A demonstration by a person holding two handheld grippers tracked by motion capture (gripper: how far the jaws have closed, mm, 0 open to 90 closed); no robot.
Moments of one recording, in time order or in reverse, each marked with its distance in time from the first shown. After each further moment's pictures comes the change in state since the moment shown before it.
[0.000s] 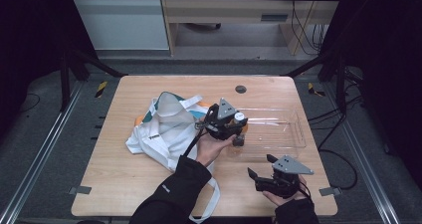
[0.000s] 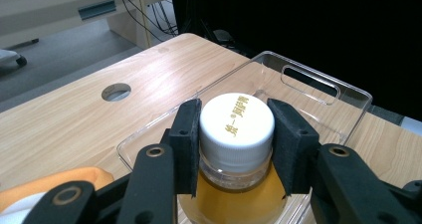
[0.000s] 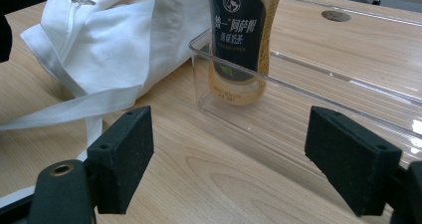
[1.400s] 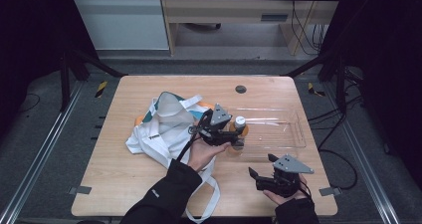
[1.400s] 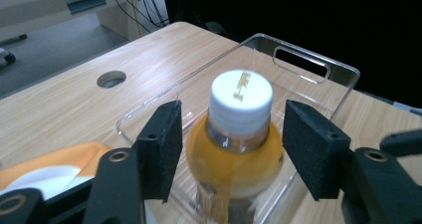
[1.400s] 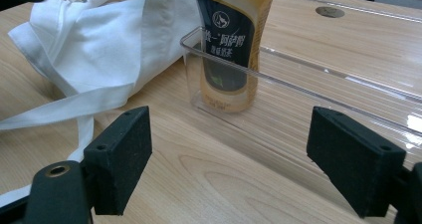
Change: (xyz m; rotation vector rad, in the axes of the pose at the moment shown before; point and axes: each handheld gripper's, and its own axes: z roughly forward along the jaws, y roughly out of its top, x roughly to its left) left arm 0.005 -0.014 -0.021 0.026 -0.036 0.025; right arm -0.003 -0.001 0.001 0.007 -0.019 0.012
